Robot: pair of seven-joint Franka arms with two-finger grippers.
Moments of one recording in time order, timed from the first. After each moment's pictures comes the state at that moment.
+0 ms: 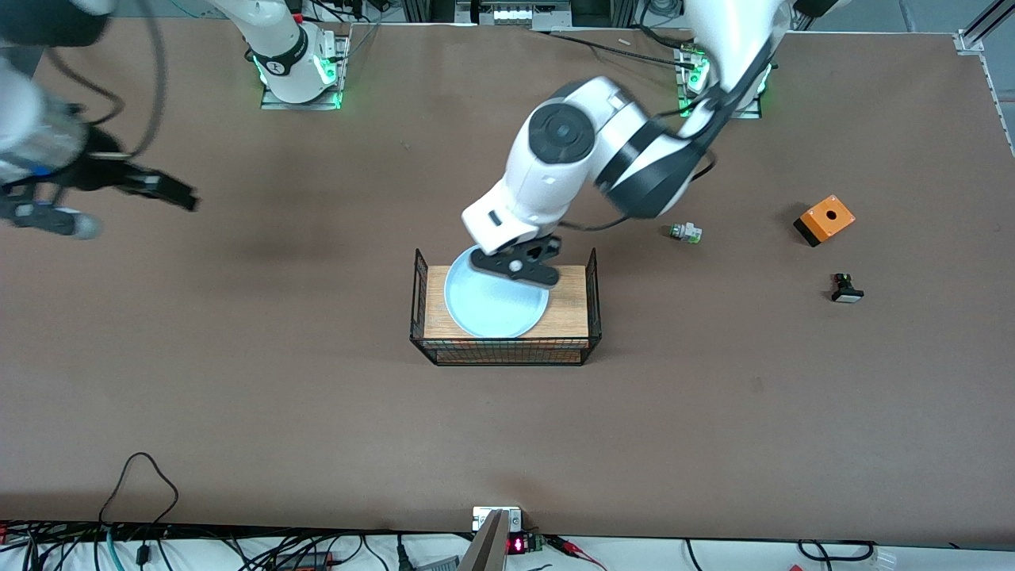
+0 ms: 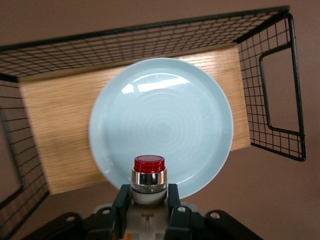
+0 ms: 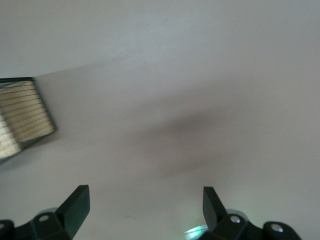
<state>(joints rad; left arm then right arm) -0.43 0.60 -0.35 -1.19 0.06 1.84 -0.58 0.21 0.06 -0.03 -1.60 0.07 1.53 0.52</state>
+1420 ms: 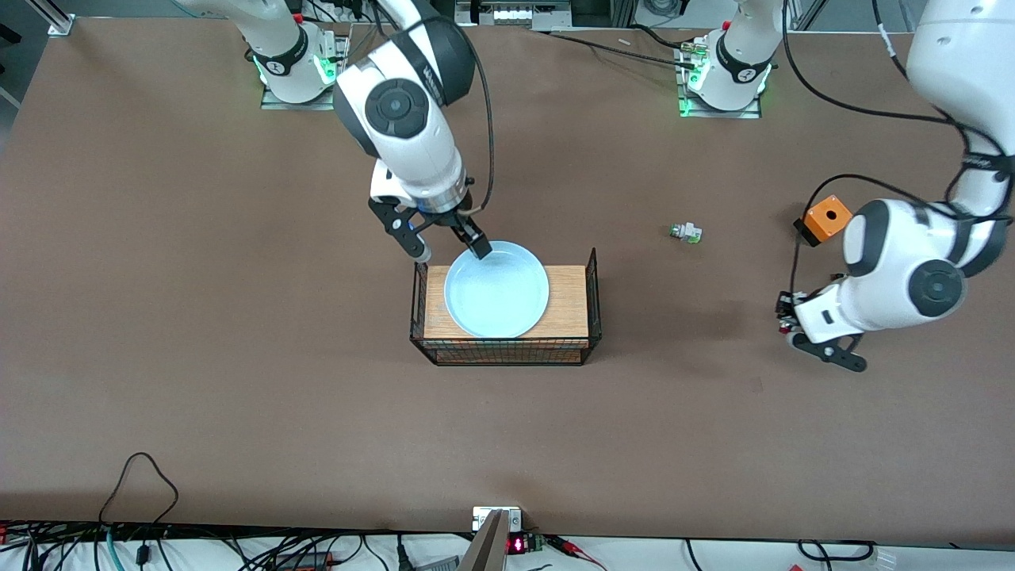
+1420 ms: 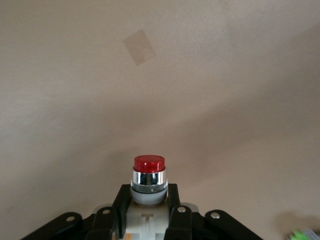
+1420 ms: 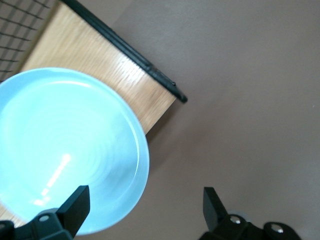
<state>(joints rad) 0.33 0.55 -0.32 -1.83 0.20 2.22 0.29 0.73 0.43 -0.05 -1.60 0.11 2.07 1.51</state>
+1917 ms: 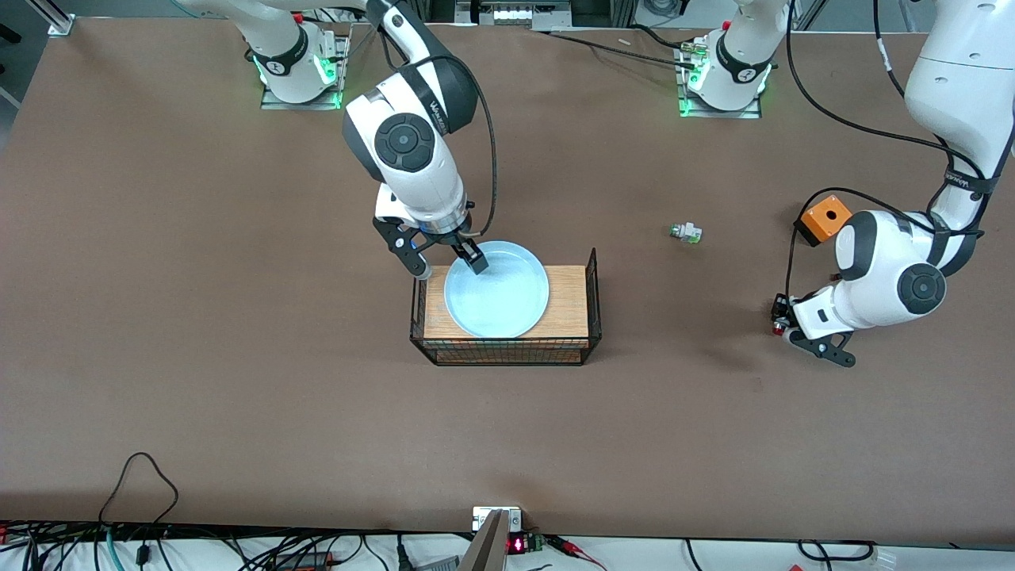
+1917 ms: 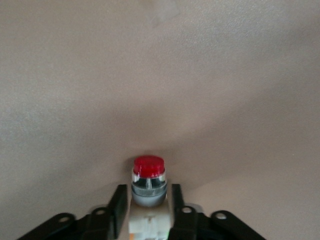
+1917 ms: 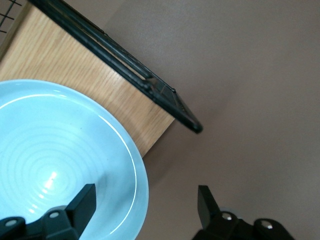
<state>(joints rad) 0.40 0.61 -0.32 -1.88 0.20 2.32 0.36 0.72 0.48 -0.05 -1.60 0.11 2.11 1.51</state>
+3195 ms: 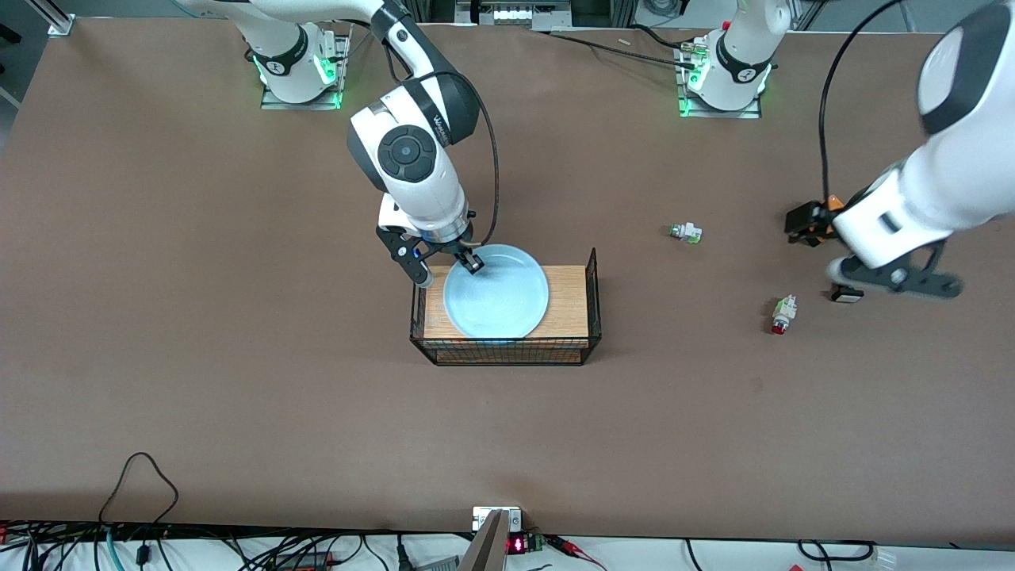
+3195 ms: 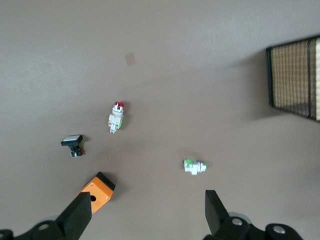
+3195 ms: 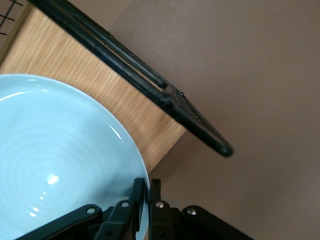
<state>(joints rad) 0.02 0.20 -0.16 -1.43 0.05 1.53 0.00 0.72 0.51 -0.05 -1.59 0.11 2.16 1.49</state>
